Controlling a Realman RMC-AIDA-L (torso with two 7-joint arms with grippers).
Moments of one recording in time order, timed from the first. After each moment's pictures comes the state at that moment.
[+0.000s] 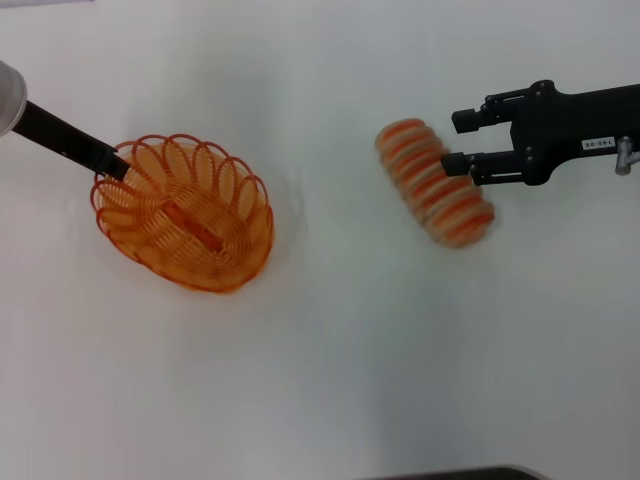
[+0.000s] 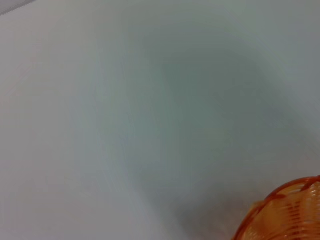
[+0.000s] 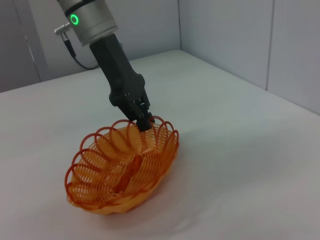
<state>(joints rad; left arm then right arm) -0.84 -2.05 0.94 0.81 2.76 1.33 -2.35 0.58 2.03 -0.62 -0.78 -2.23 -1.61 1.39</state>
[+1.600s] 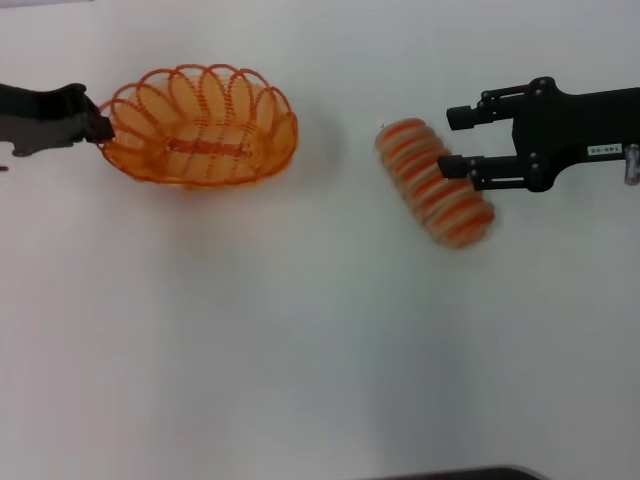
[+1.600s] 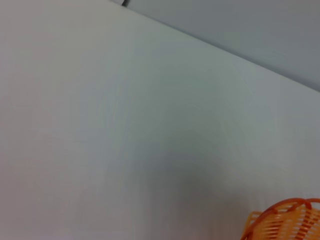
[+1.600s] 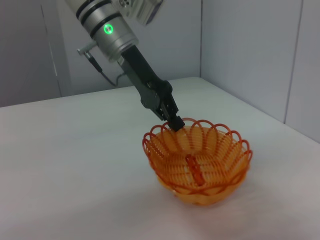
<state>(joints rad) -0.71 -2.11 0.68 0.94 2.63 1.32 -2.79 0.56 2.04 -0.60 -0.79 -2.18 -1.68 1.27</state>
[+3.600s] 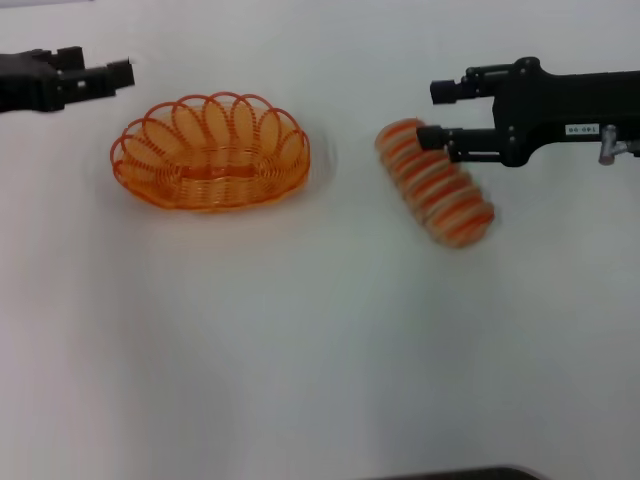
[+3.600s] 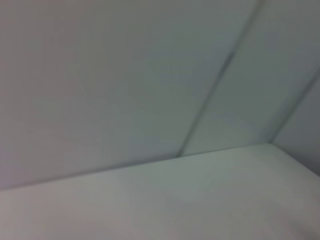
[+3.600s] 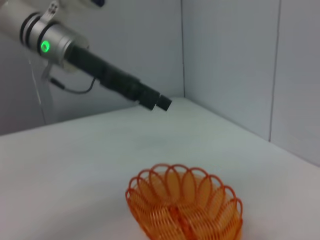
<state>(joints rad) -0.48 -2.12 0.65 1.05 2.08 1.45 -1.92 0.57 2.07 -0.57 -0.77 -2.13 -1.63 1.31</state>
